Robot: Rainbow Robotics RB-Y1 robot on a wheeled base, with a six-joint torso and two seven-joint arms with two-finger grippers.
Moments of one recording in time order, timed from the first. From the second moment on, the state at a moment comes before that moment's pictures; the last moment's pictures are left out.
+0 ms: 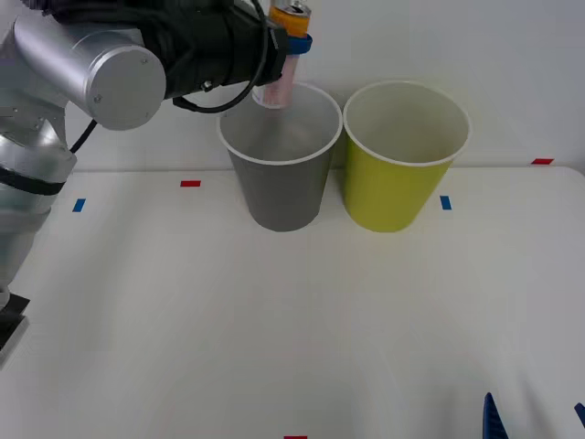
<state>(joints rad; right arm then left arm) 1.12 -0.27 0.21 -2.15 -0.33 -0.39 1.72 -0.87 0.52 -0.29 -1.75 0.77 0.89 -1.64</state>
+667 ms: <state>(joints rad) 1.12 -0.27 0.21 -2.15 -0.33 -0.39 1.72 -0.87 0.47 -0.35 -1.58 0.76 0.69 -1.67</state>
